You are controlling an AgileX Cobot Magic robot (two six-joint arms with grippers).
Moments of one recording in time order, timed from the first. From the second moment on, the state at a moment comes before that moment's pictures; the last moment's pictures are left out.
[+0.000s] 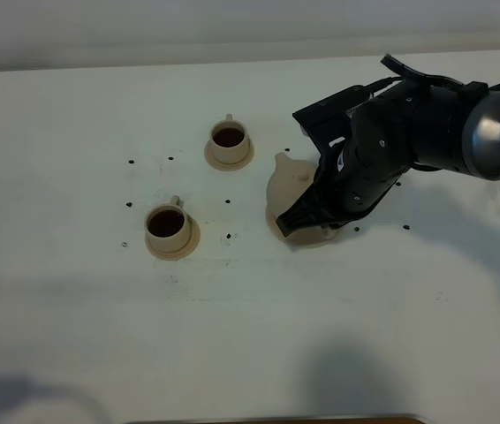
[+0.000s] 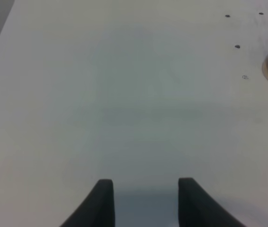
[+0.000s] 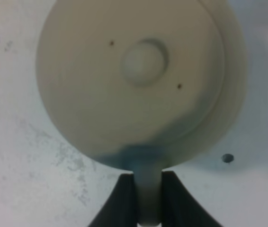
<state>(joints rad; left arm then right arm) -0.04 0.00 -0.46 0.10 1.06 -0.09 0.57 1.92 -1.28 0.00 0.68 0.10</state>
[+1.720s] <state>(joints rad) -0.04 0.00 -0.46 0.10 1.06 -0.09 0.37 1.75 -1.35 -0.03 0.77 0.08</state>
